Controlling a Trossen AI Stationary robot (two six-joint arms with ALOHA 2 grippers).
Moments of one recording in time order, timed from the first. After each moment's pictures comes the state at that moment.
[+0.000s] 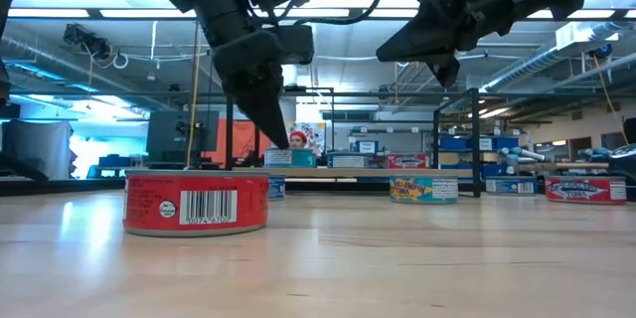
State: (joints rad) left arm -0.02 1.69 1.10 -0.47 -0.08 -0.14; right arm 0.12 1.31 0.63 0.27 0.16 0.42
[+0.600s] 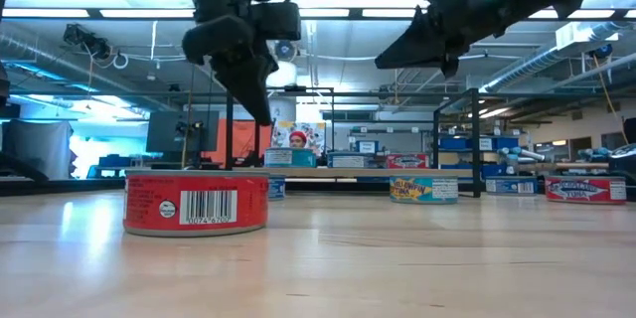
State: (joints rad) left arm -0.01 1.62 1.18 -0.68 -0.16 0.07; right arm 0.11 1.31 0.63 0.28 0.41 0.25
